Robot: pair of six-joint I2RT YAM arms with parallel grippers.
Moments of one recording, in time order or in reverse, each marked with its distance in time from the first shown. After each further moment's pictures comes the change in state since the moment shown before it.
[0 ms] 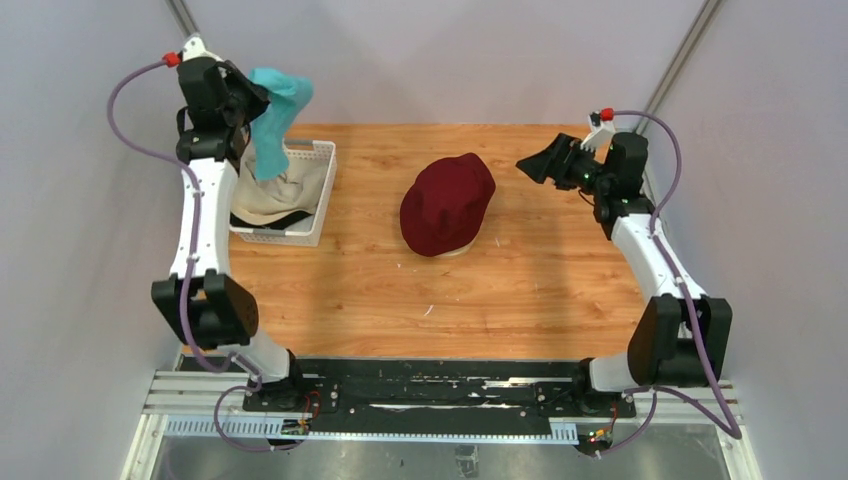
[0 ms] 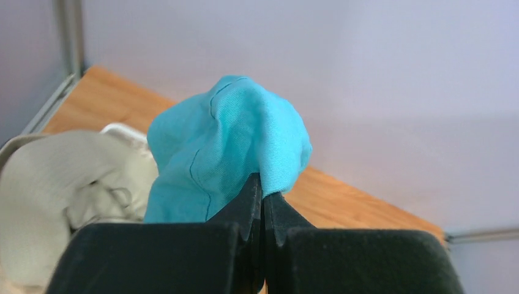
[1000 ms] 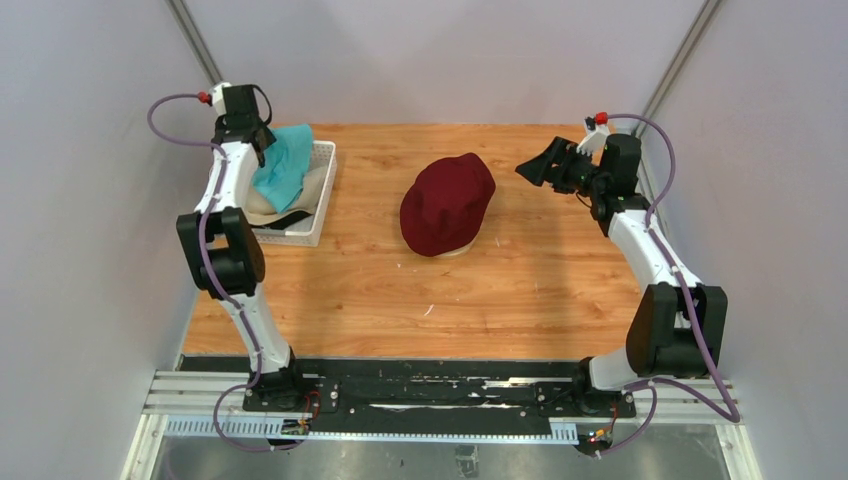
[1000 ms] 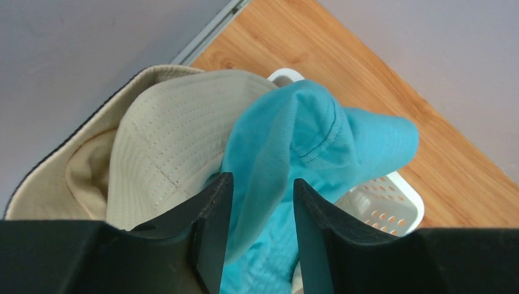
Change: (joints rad) left arm 0.012 0.308 0.030 -0.073 -0.395 0.075; right arm 0.000 0.039 0.003 -0.030 0.025 -0.018
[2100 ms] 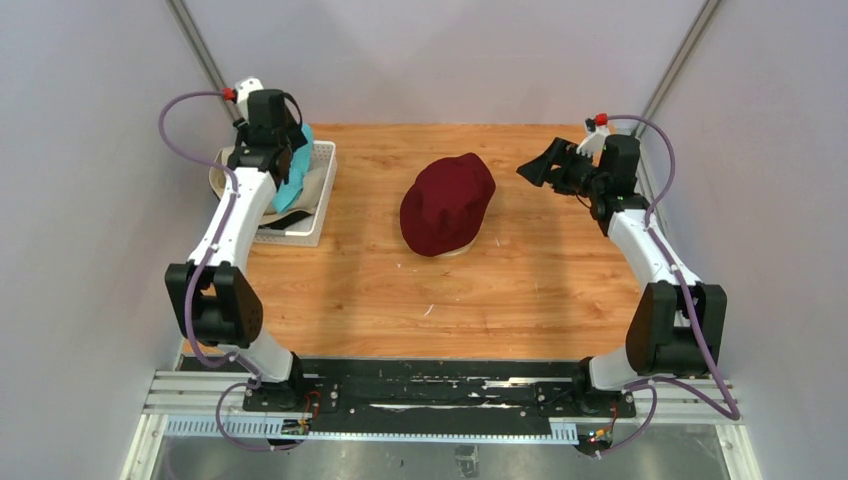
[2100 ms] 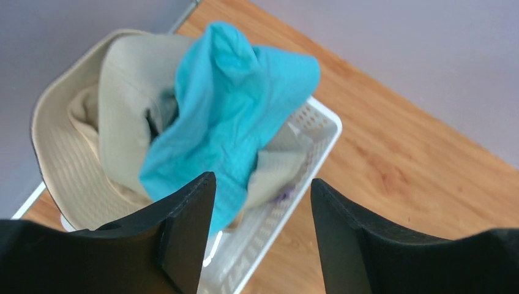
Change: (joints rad) left arm -0.223 -0.375 -0.294 0.022 -0.084 0.026; right arm 0.000 0.007 0.000 -0.017 0.037 -0.006
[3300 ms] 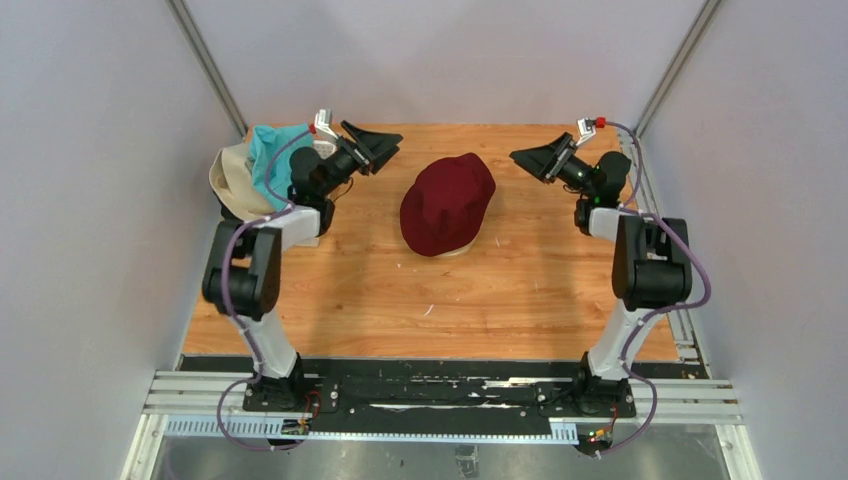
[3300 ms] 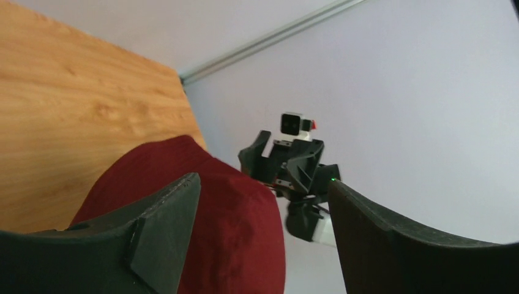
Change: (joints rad) left arm -0.117 0.310 -0.449 1.520 1.049 -0.966; right arm -0.047 0.454 -0.058 1.138 -0.369 0.736
